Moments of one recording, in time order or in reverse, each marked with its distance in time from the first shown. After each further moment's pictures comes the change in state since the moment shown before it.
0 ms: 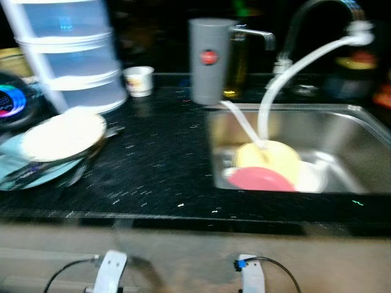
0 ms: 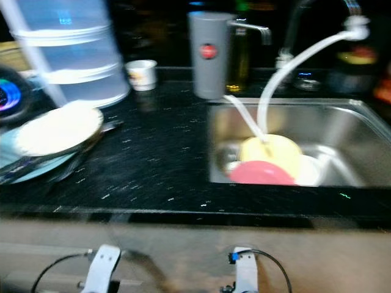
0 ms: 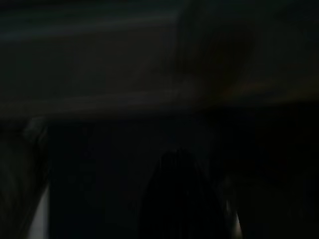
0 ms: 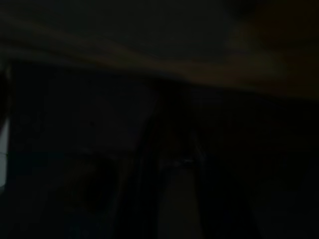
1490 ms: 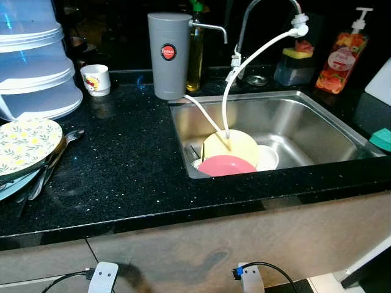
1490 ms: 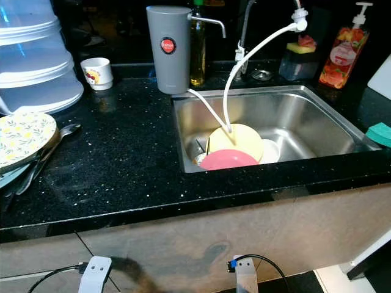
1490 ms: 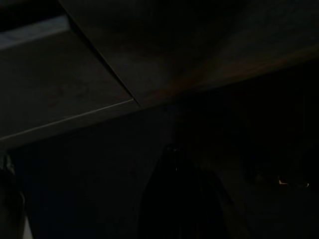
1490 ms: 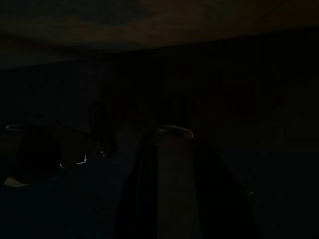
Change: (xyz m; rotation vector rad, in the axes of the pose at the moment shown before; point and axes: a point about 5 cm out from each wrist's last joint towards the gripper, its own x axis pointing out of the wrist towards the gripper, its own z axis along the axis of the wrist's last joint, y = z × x) left arm -0.006 0.010 -0.019 -0.080 0.053 0.031; right arm 0.001 0.002 -0.009 -0.058 0.105 -0.028
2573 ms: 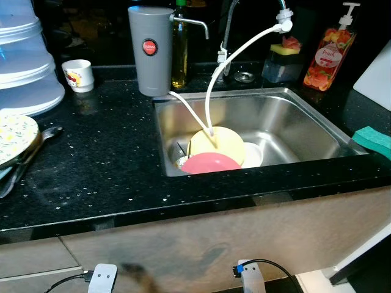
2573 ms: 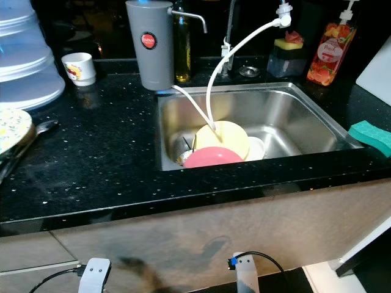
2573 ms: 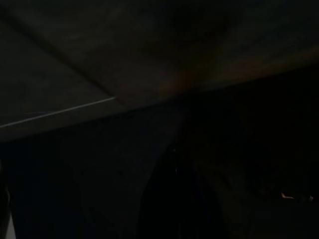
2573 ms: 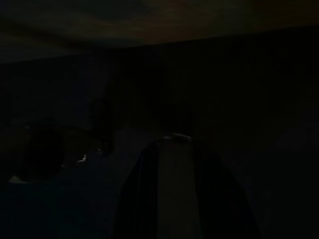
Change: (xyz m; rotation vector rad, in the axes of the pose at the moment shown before) left arm -0.004 -0.002 -0.002 -0.033 -0.034 0.033; right arm 0.000 0.002 0.006 -0.028 -0.016 0.029
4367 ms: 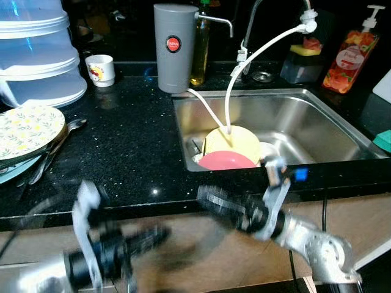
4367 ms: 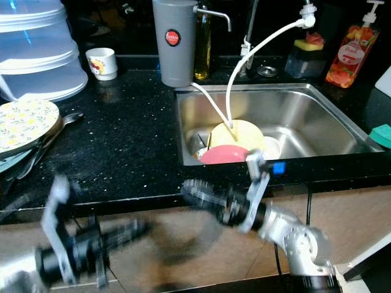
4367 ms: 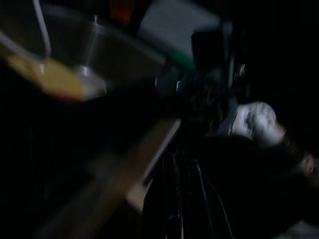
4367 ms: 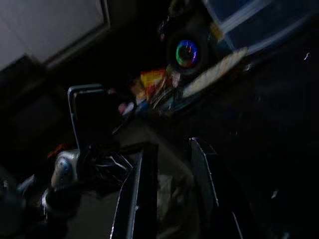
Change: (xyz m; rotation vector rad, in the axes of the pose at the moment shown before) left arm -0.190 -0.051 0.186 0.102 -0.710 -1.076; right arm -0.189 0.044 0.191 -0.111 -0.813 1.396
